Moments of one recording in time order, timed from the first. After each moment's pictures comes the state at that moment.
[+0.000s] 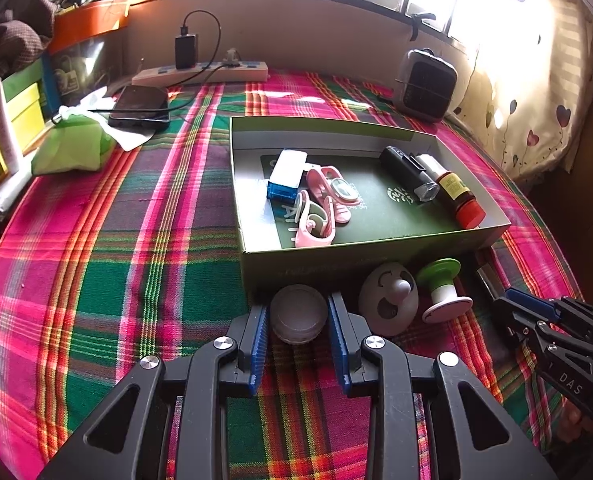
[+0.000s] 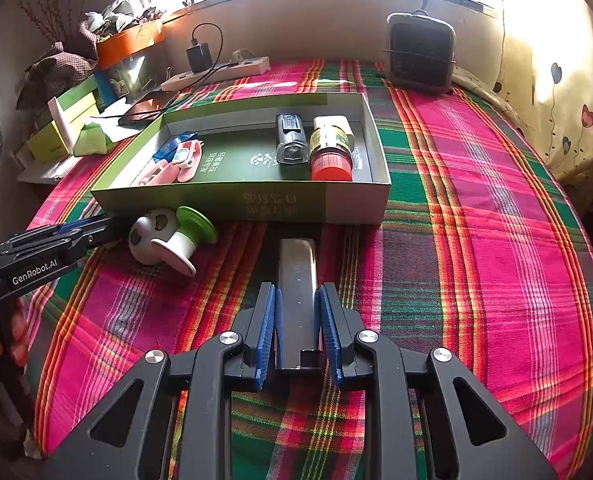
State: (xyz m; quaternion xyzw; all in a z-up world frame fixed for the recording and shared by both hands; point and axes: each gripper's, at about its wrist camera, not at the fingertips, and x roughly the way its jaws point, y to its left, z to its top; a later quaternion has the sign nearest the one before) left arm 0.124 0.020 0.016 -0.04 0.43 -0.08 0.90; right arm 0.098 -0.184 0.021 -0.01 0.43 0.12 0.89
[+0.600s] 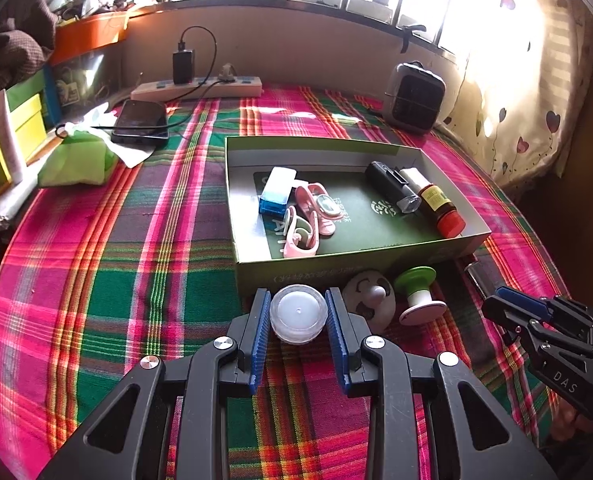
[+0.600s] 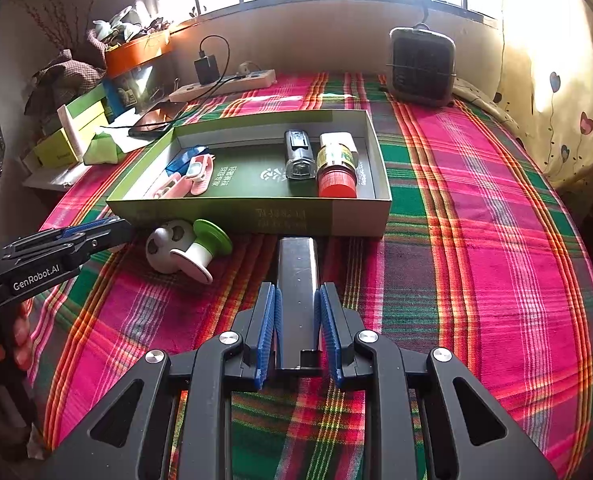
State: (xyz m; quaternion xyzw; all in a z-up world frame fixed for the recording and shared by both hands) left arm 0.113 0.019 0.033 -0.04 0.41 -0.09 0.91; right arm 0.091 -0.183 0.034 0.00 0.42 0.12 0.90
